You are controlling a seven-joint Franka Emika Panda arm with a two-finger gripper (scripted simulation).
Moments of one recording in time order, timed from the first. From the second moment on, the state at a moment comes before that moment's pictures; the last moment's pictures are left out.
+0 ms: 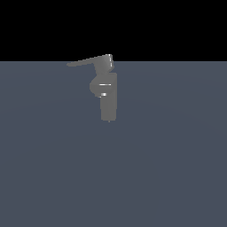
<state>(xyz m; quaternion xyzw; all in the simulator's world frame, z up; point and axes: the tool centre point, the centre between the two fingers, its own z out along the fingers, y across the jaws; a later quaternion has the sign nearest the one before) -0.257 -0.008 0.480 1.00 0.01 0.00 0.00</state>
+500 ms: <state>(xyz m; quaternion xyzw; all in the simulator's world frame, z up) -0.253 -0.009 0.482 1.00 0.01 0.01 0.00</state>
